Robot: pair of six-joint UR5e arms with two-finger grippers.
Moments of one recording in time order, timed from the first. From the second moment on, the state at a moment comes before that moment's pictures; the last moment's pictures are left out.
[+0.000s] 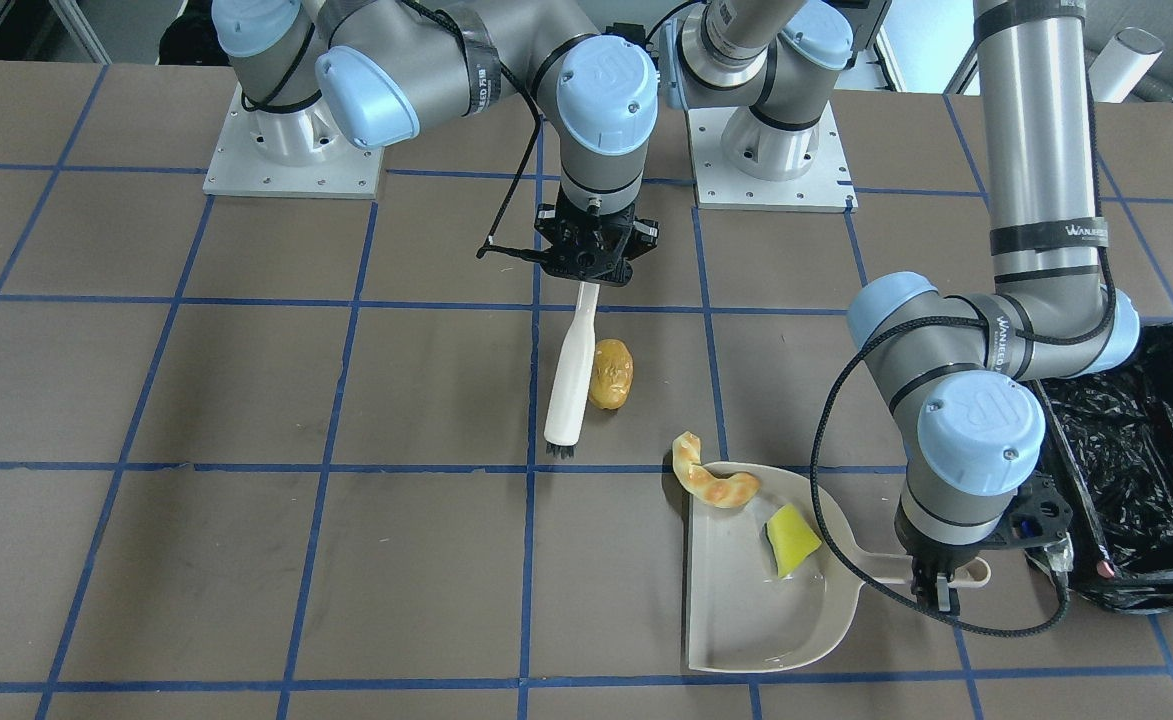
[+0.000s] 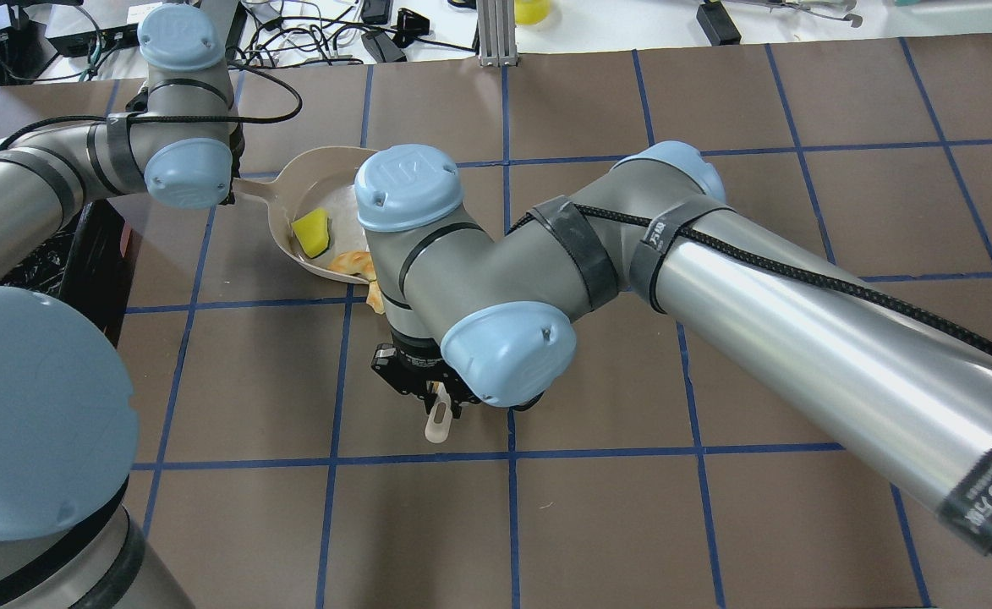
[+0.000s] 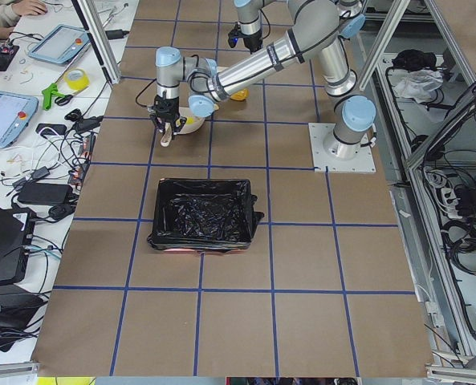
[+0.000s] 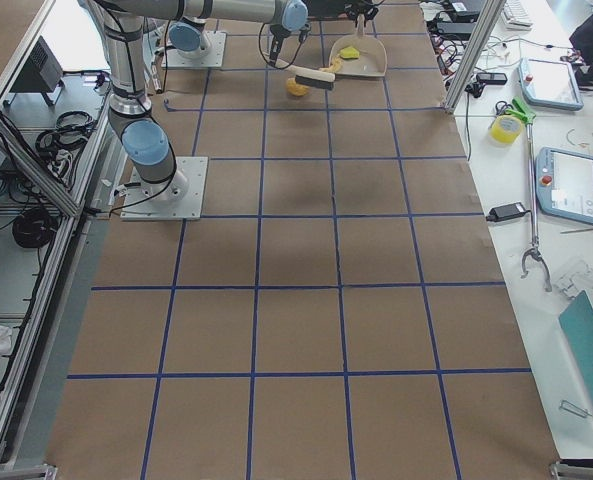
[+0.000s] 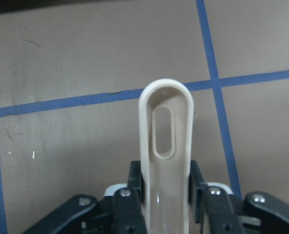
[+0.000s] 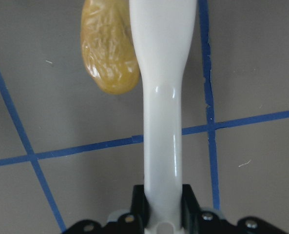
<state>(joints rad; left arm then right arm) -1.44 -2.12 -1.56 -0.89 1.86 -1.30 2.16 -1.30 1.69 -1.78 -1.41 0.74</state>
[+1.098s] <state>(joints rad) -1.42 -1.92 -1.78 -0.98 1.96 -1.35 2.26 -1.36 1.84 -1.78 -1.47 0.79</state>
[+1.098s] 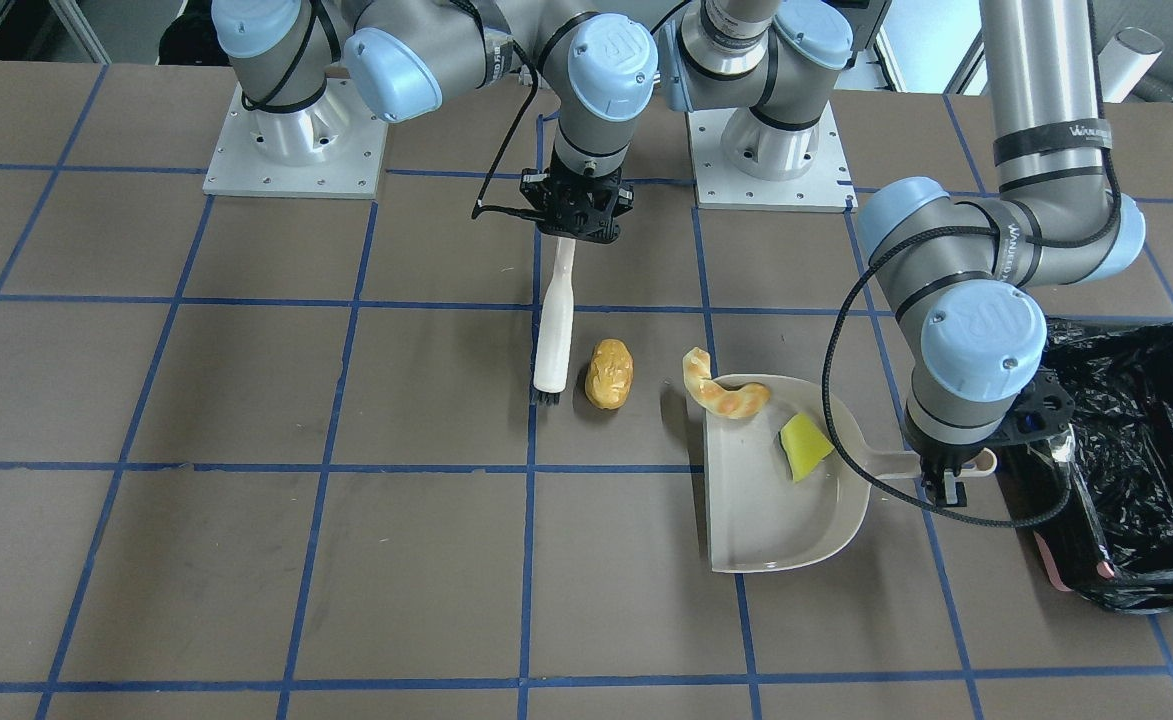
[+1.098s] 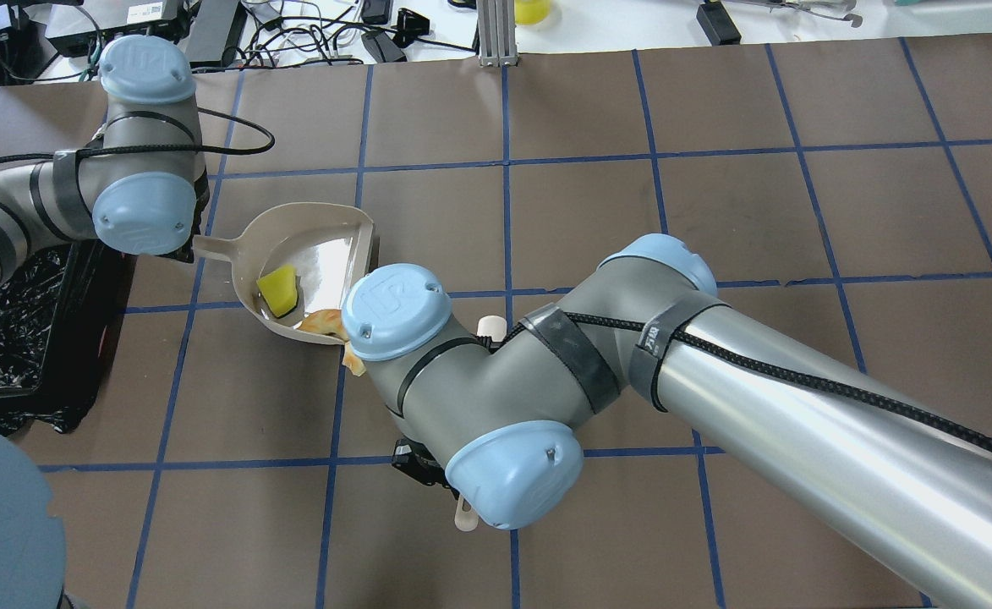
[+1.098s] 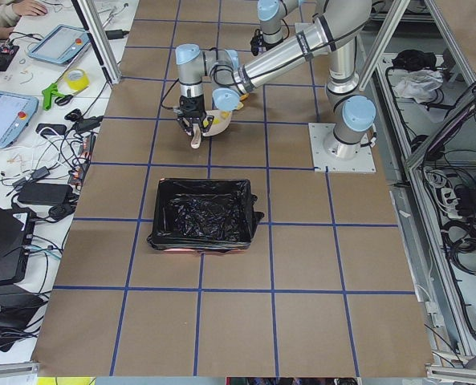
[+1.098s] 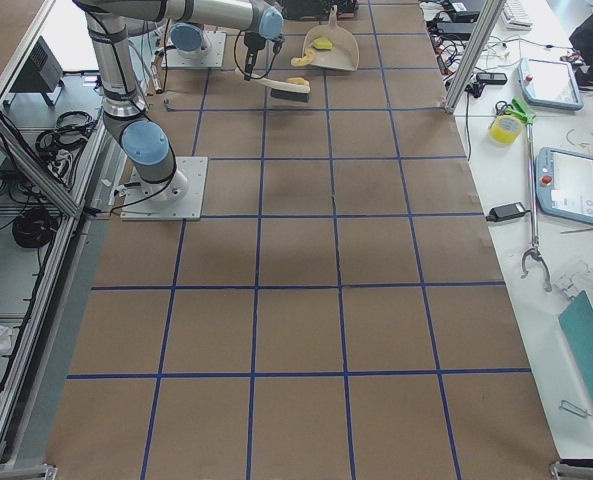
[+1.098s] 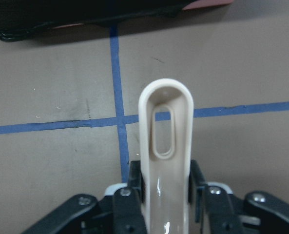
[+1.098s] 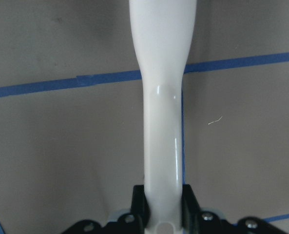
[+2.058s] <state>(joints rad) -1.44 -1.86 -1.98 -0.79 1.96 -1.36 2.31 -1.35 1.88 -1.83 -1.46 1.00</state>
